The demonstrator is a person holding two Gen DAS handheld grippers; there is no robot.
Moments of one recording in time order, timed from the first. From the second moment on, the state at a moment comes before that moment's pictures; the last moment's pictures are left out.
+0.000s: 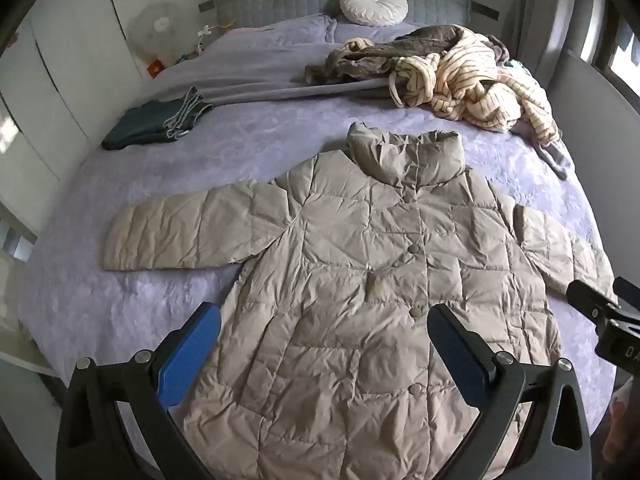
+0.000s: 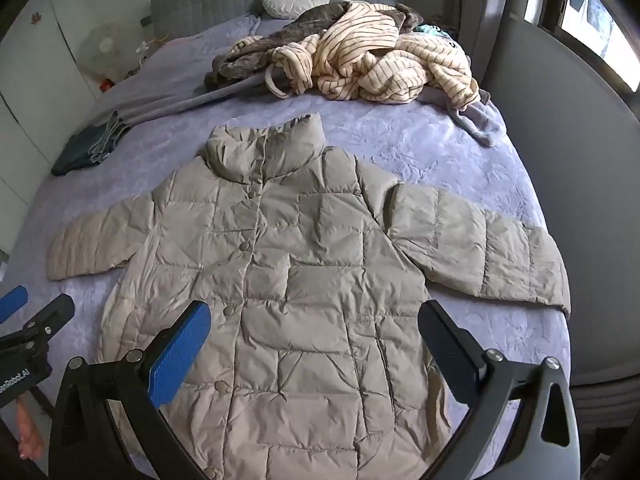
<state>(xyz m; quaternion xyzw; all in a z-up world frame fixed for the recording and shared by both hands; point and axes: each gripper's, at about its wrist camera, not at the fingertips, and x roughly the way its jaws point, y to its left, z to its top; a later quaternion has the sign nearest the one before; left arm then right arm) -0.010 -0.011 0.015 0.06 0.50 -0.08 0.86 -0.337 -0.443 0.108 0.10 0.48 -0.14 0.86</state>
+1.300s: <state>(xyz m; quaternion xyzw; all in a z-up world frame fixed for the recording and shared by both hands) -0.011 -0.011 0.013 0.06 0.50 -0.08 0.86 -0.333 -0.446 0.107 0.11 0.48 -0.15 0.86</state>
